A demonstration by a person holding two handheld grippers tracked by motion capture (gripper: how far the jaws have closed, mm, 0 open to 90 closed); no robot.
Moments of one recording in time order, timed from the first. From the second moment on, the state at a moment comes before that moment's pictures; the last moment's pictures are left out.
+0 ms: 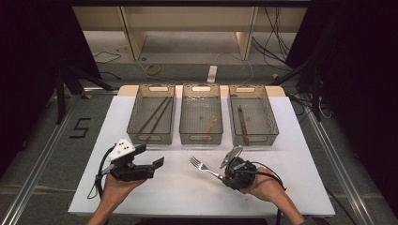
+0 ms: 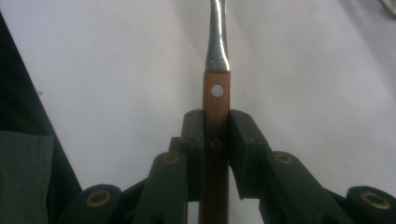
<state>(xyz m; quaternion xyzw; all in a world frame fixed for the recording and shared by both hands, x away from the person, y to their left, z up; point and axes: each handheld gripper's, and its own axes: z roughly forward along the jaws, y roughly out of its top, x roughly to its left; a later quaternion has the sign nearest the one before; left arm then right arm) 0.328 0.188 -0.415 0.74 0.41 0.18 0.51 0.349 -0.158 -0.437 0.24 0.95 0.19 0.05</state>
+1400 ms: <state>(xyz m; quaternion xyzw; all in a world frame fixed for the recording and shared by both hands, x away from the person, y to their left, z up) 0.329 0.182 -0.415 0.74 0.40 0.17 0.51 0.439 -0.244 -0.373 0.41 0.83 0.33 0.17</state>
